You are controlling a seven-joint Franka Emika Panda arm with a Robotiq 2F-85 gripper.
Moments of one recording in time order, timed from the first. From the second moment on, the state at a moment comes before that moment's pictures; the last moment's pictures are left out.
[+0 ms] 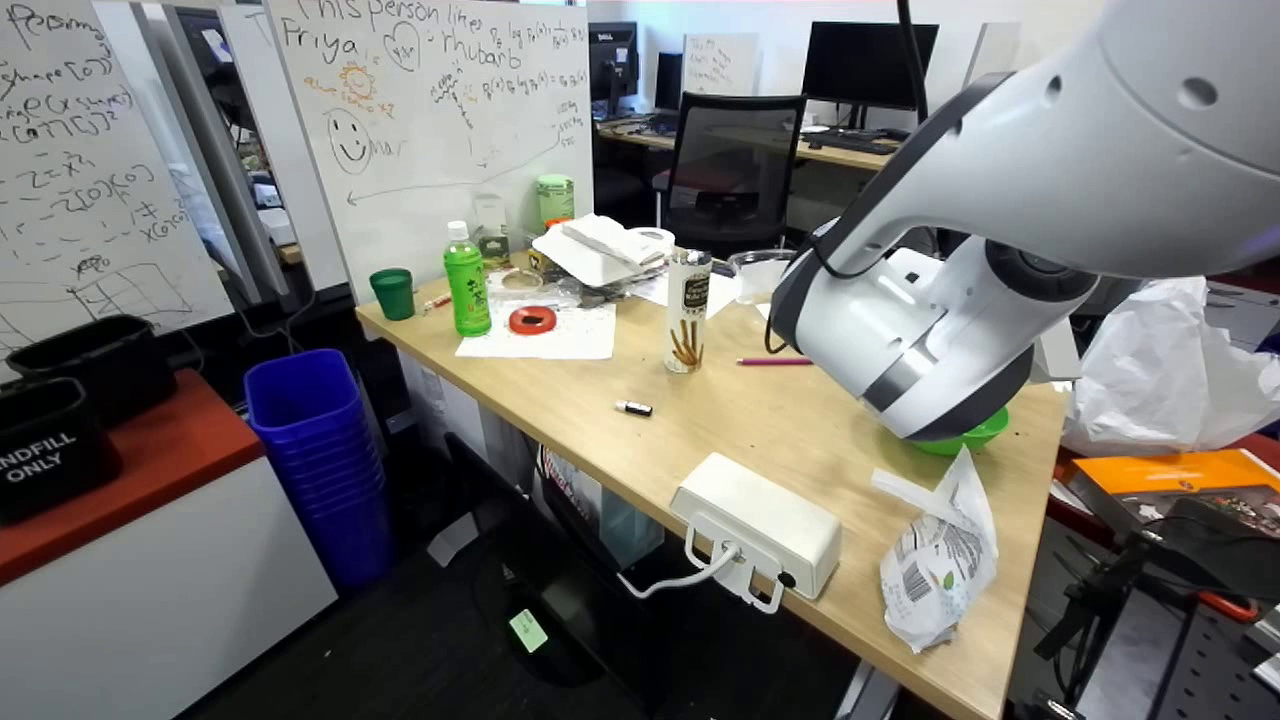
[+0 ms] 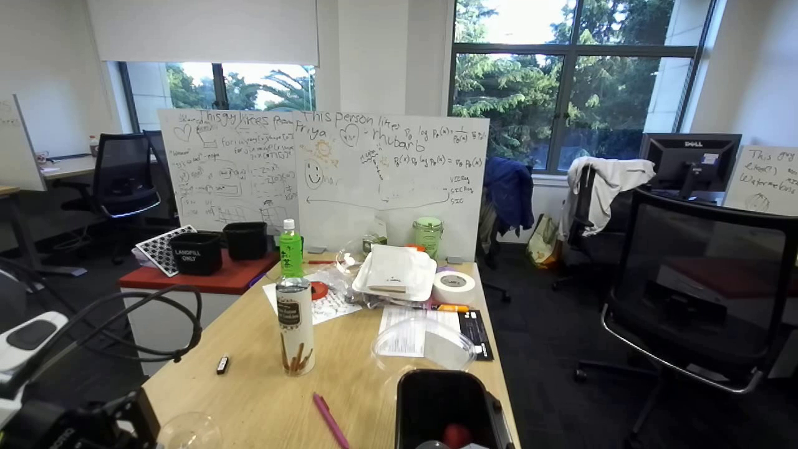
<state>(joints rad) 1.13 0.80 -0.78 -2.35 2.08 3.45 -2.46</state>
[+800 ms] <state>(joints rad) 1.24 0.93 -0.79 -2.34 2.08 3.45 -2.54</state>
